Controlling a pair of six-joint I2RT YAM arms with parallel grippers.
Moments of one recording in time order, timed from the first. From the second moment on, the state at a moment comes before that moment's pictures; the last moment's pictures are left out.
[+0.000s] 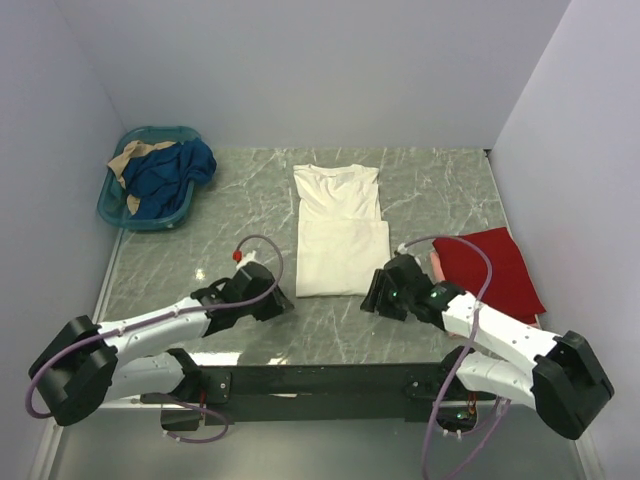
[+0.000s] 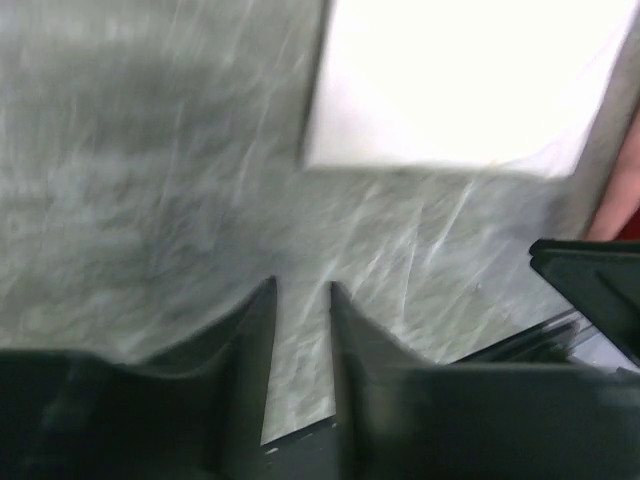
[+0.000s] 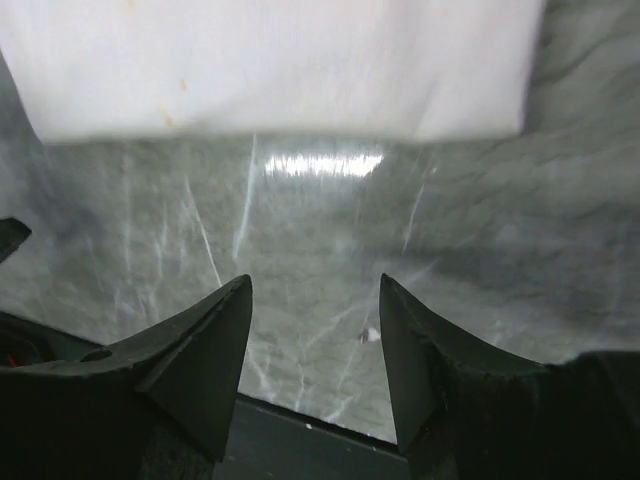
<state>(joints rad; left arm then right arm) -0.81 1.13 0.45 -0.14 -0.05 -1.13 0.67 1.05 0.47 -0.39 0.00 0.88</state>
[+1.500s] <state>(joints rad) -0.65 1.51 0.57 0.14 0.08 -1.01 0.29 1.26 0.49 -0.25 -0.14 0.74</state>
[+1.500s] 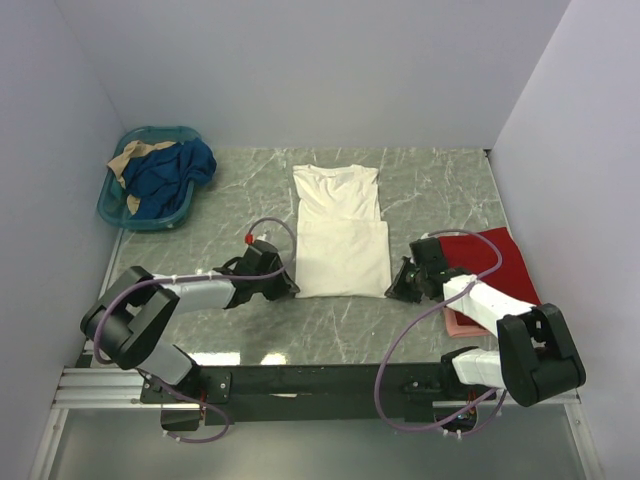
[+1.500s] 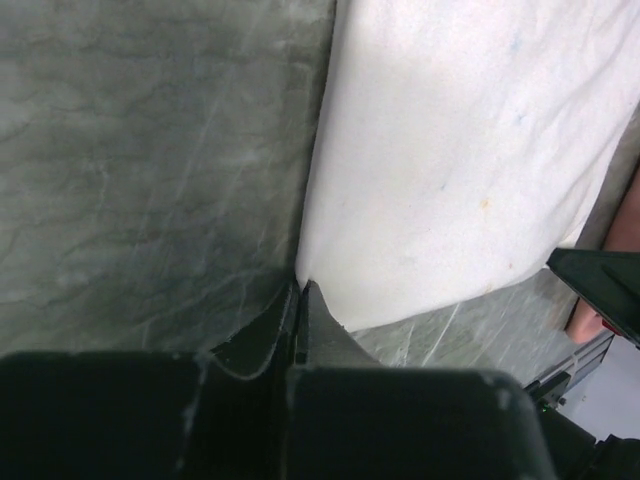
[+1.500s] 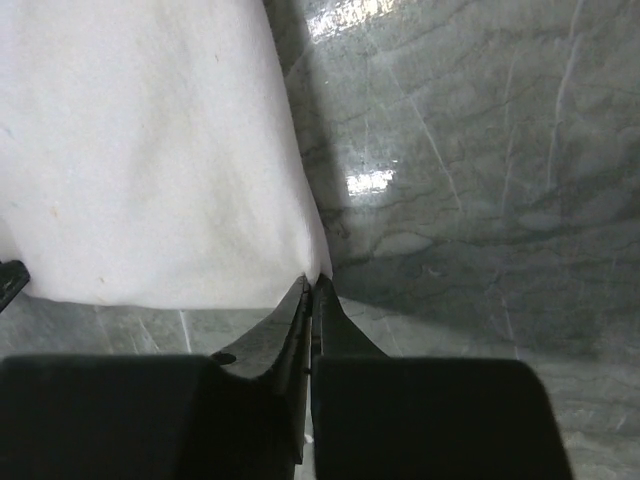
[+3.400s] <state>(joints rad) -0.61 1.22 0.61 -0.21 0.07 -1.08 0.56 2.24 1.97 -0.27 -0.22 0.35</state>
